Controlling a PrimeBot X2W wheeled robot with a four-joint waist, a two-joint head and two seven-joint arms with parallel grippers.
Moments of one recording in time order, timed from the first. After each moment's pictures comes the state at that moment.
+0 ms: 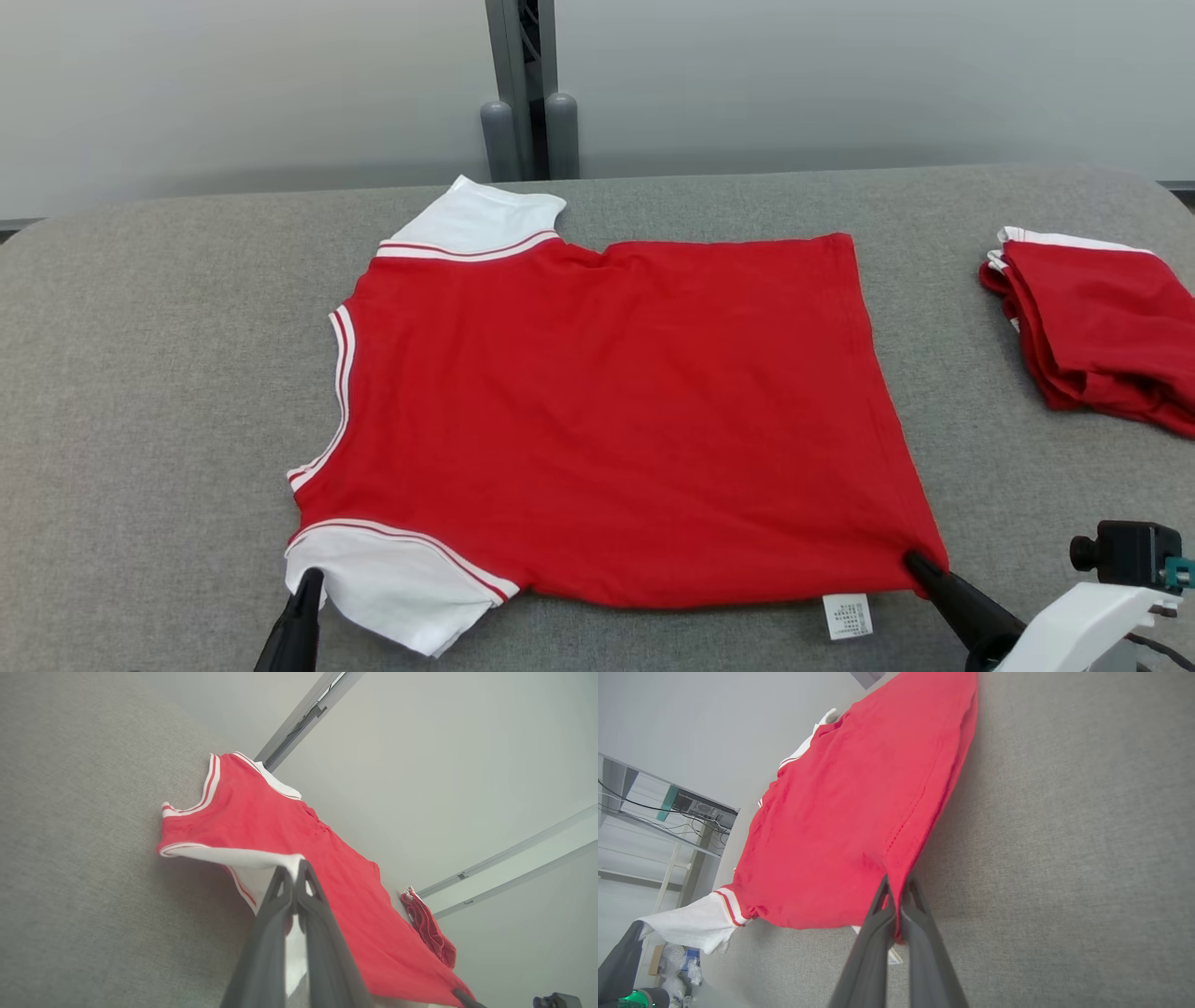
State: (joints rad) left arm 0.33 0.39 -0.29 -0.30 -1.12 0.13 -0.21; right arm 0.12 -0.05 -0.06 -0.10 0.76 0.13 0.58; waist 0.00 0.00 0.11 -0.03
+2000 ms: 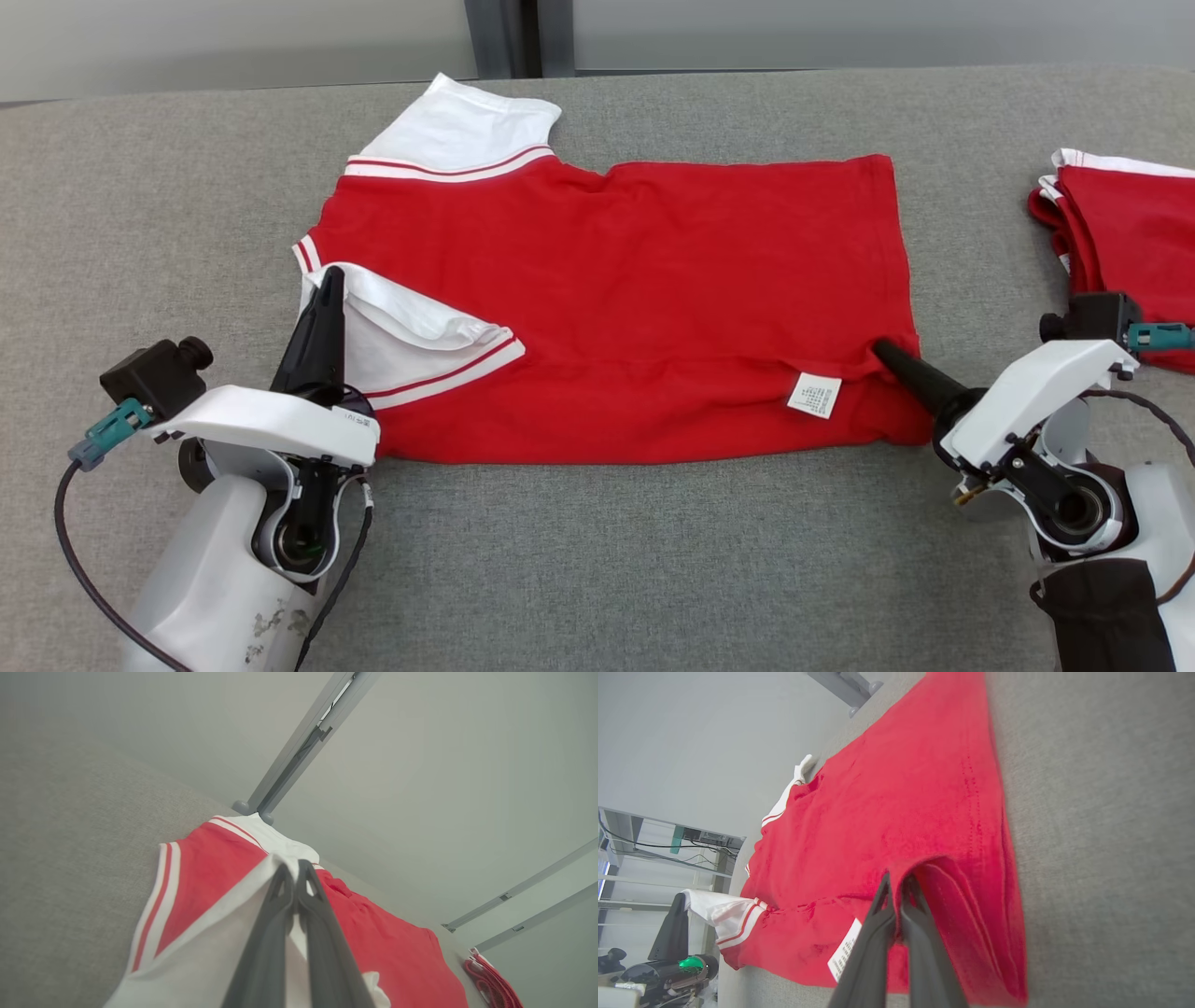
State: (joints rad) left arm -0.49 0.18 -0.32 0.55 -0.99 -0.12 -0.26; right arm -0.43 -0.05 -0.06 0.38 0.82 0.13 0.60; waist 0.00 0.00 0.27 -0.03
